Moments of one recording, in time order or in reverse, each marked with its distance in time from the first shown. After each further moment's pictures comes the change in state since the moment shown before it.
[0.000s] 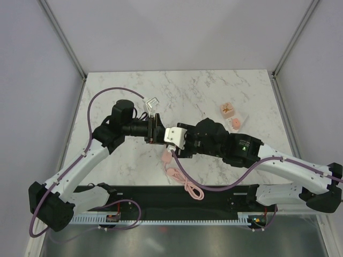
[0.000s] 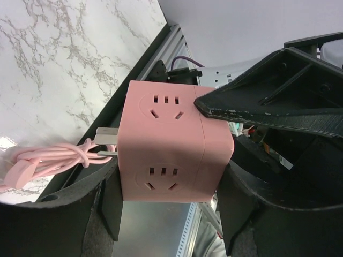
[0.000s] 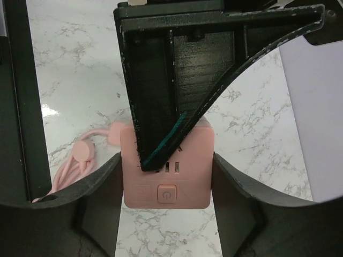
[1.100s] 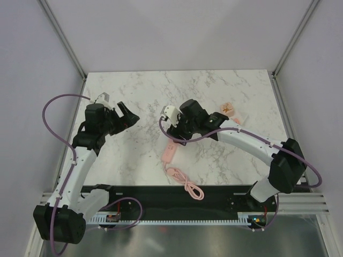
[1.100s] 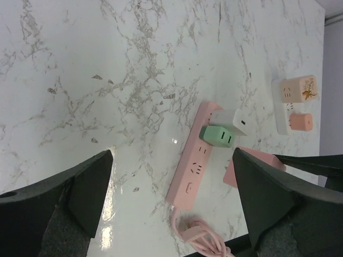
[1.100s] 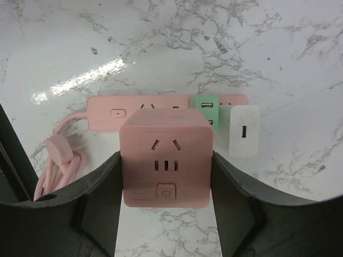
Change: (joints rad) left arm 0.423 -0.126 -0.098 -0.109 -0.653 0.161; right arm -0.329 0.370 0.010 0.027 -0.219 0.180
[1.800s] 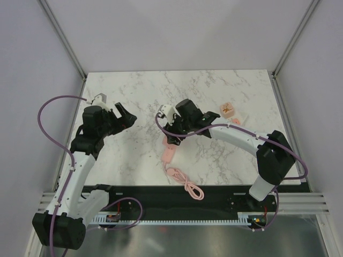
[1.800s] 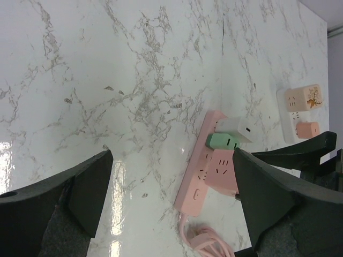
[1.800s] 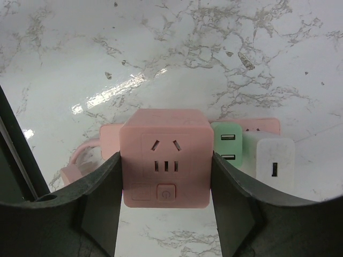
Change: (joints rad) left arm 0.000 -0.061 -0.023 0.003 -0.063 0.033; right arm -0.032 0.136 0.008 0.113 -0.130 0.103
